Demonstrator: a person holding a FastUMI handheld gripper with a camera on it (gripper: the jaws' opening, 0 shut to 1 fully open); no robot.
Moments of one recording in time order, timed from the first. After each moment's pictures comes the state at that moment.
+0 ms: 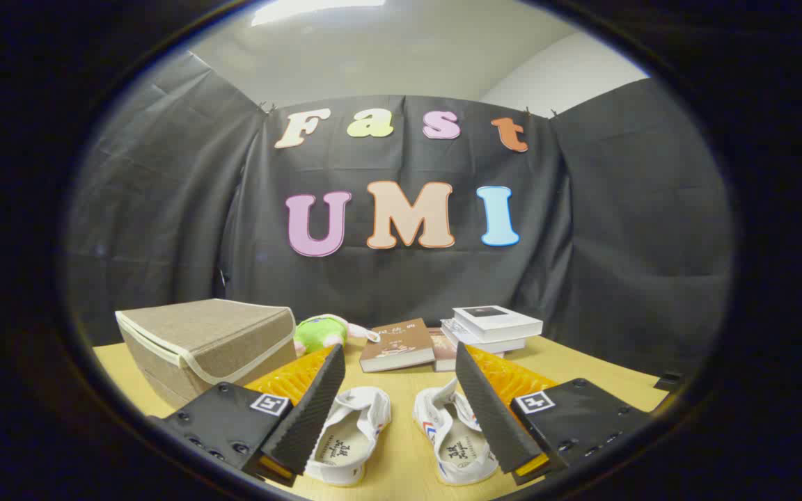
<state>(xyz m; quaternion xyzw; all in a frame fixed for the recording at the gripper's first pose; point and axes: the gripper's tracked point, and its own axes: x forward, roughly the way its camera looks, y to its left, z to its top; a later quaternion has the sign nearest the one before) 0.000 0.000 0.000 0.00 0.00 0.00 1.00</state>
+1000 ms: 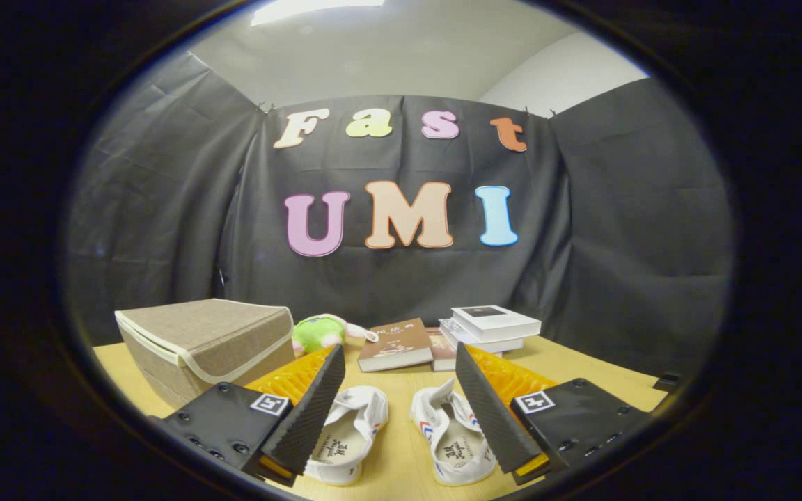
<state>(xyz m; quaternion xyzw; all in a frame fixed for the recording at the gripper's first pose) -0.001 -0.004 0.002 0.00 0.00 0.00 1.00</state>
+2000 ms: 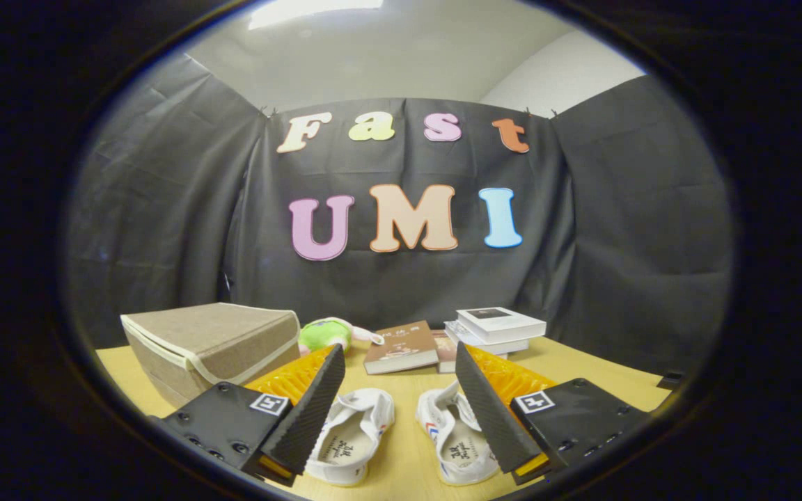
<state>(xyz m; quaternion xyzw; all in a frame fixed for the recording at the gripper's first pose) -0.006 0.010 0.012 0.02 -0.02 0.02 1.00</state>
